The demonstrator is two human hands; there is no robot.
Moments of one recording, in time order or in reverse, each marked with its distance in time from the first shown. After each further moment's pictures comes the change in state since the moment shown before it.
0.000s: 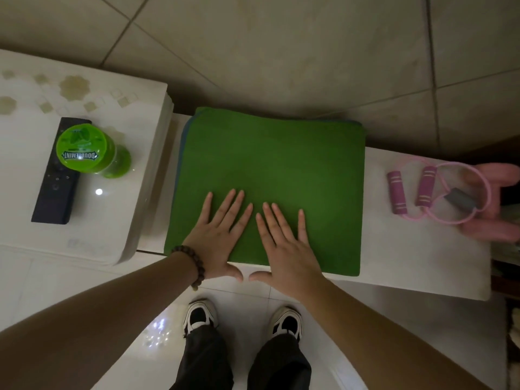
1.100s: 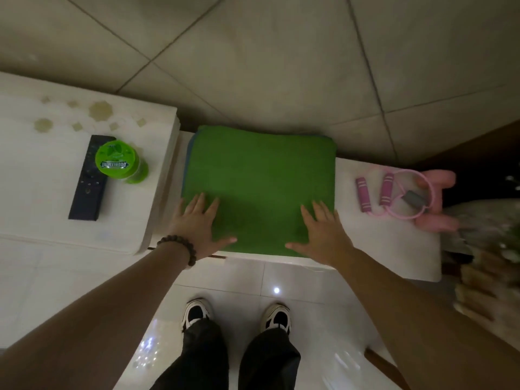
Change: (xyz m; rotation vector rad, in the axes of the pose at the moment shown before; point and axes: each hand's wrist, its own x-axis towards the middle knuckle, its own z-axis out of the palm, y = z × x) left_hand -0.038 -0.016 -0.056 -0.265 -0.135 -0.362; right_hand -0.050 0.065 -0.066 0.220 -0.205 0.309
